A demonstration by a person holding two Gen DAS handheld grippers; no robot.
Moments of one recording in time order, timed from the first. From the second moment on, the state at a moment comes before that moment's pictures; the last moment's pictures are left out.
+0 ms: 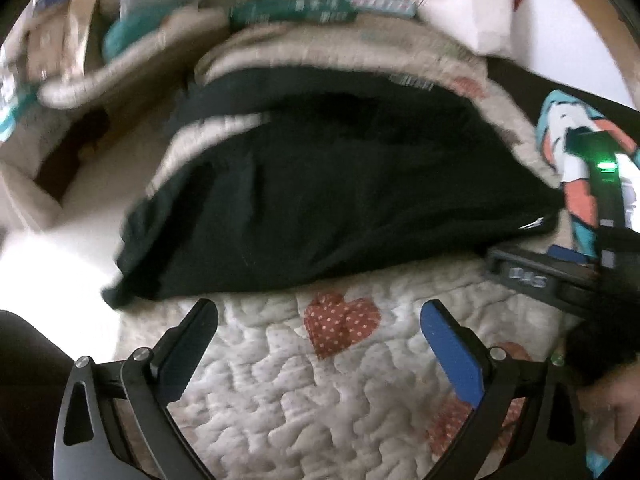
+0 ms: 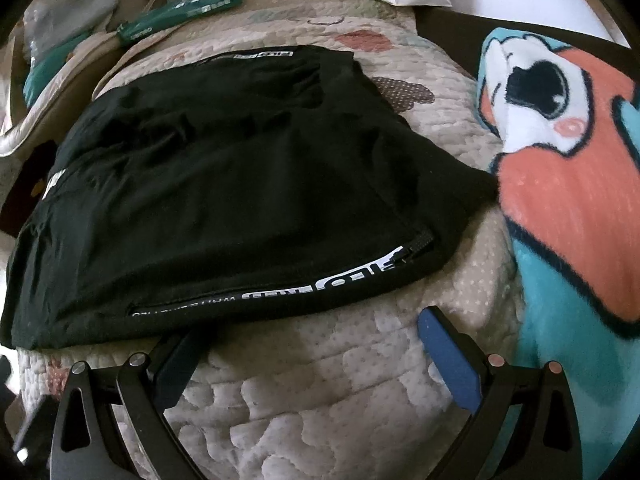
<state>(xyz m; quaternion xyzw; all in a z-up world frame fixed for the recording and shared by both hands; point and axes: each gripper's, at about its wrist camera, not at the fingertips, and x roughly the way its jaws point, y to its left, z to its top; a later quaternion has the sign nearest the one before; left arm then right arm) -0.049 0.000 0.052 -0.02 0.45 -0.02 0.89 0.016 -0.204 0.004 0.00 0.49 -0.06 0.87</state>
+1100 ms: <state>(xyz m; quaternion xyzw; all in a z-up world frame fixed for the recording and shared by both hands) -0.019 0.070 0.211 0.03 0.29 0.10 0.95 -0.008 -0.167 0.176 -0.07 0.32 0.09 0.94</state>
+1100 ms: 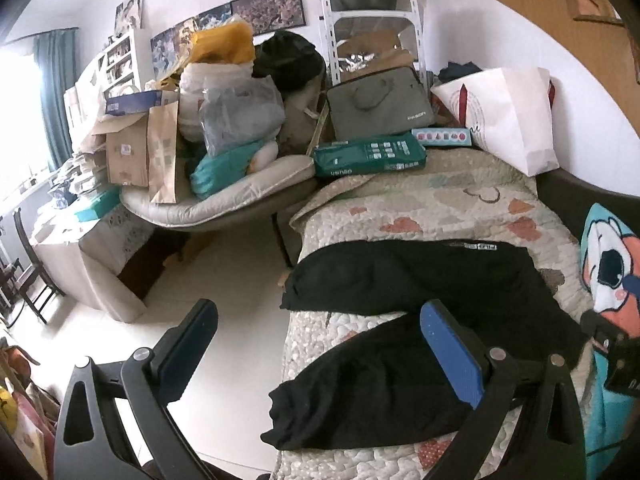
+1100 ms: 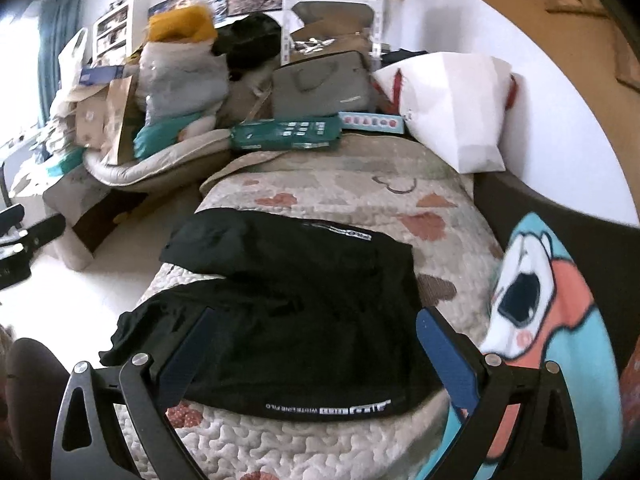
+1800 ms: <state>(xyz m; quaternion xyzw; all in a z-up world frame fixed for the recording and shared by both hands) 0.030 0.073 0.168 0.01 0.36 0.08 0.93 0.058 -0.143 0.167 -0.13 0.37 0.10 0.92</state>
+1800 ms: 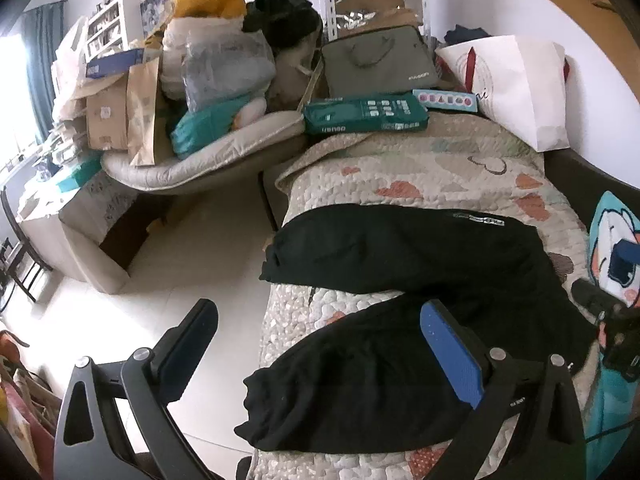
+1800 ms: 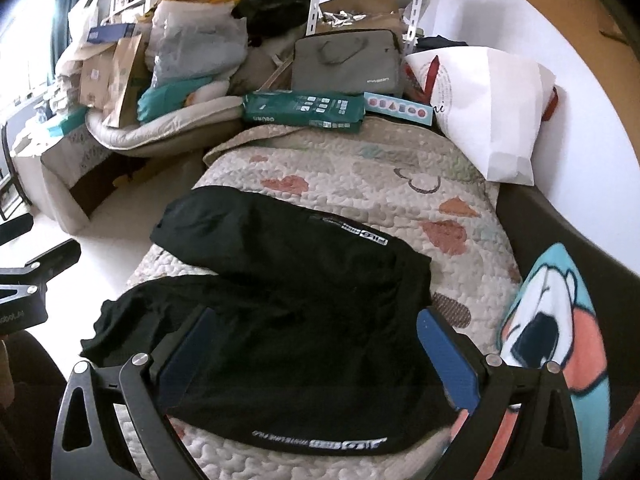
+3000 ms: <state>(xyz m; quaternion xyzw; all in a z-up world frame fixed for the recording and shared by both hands) 0.234 0.169 0.086 -0.04 0.47 -0.01 0.88 0.233 -0.132 0.088 -0.17 0.45 0.13 0.87</state>
